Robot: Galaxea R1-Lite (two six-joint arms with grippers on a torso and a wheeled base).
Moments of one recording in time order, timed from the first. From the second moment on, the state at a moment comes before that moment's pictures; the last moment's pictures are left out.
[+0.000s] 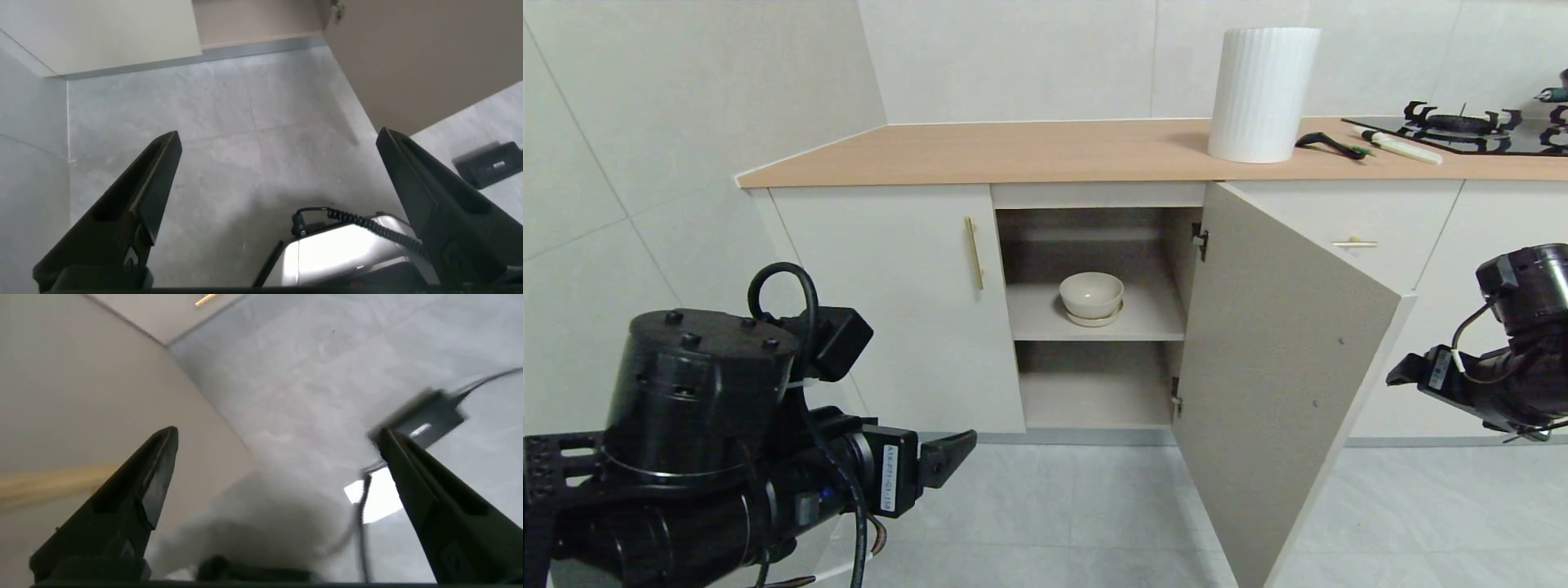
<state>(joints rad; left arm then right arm) -0.66 1.40 -0.68 -0.13 0.30 -0.33 0.03 1.66 -0.94 0.09 -0.26 0.55</state>
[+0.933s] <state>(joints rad) -0.61 1.39 -0.70 -0.13 0.30 -0.33 0.34 1.74 -1.00 0.04 -0.25 0.60</state>
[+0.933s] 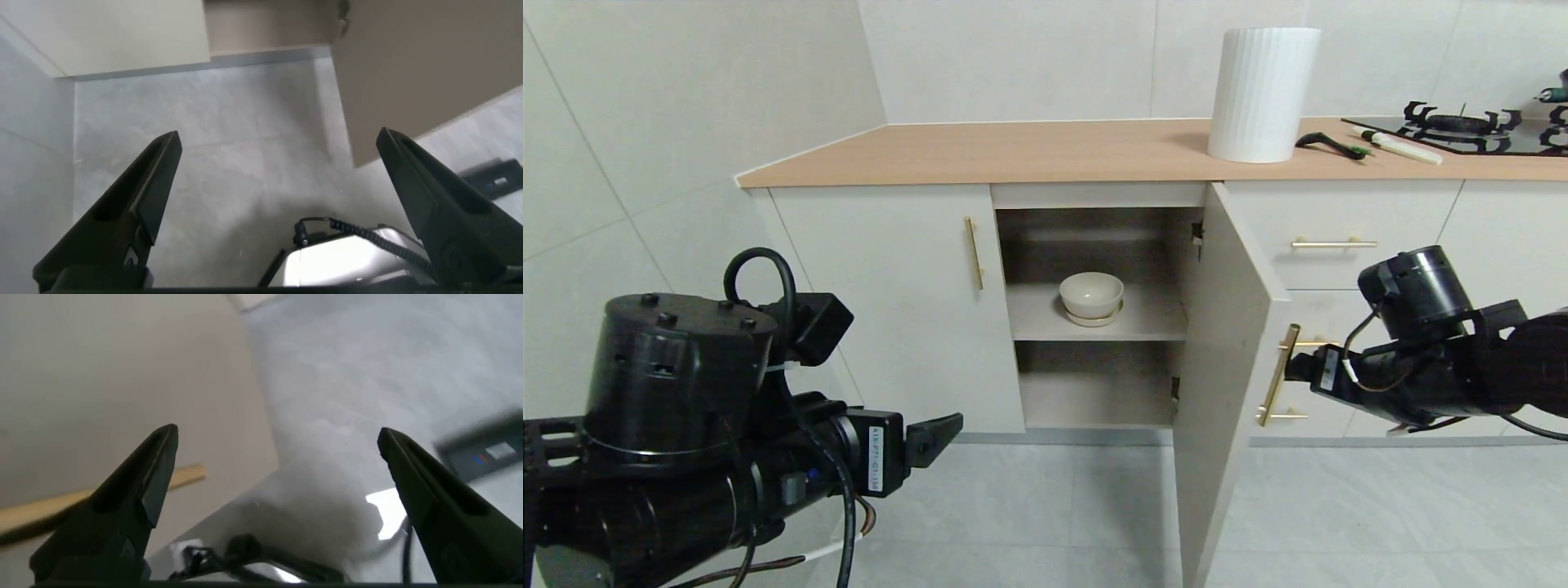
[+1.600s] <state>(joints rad) -0.57 1.39 -0.72 -0.13 0.30 -0.30 0.50 2.13 -1.52 0.05 -0.26 0.56</state>
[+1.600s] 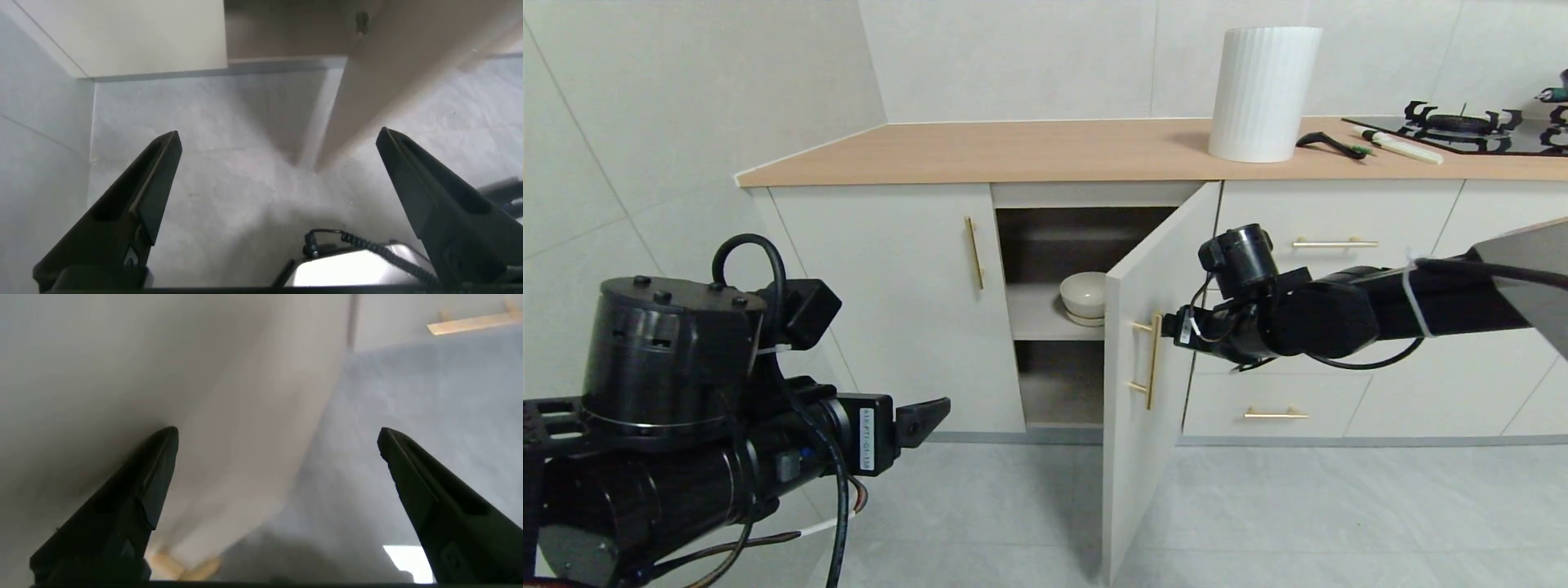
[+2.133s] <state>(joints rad) -0.58 1.39 -0.72 -0.12 0.33 -0.28 0.49 2.29 -1.64 0.04 -0.30 0.56</state>
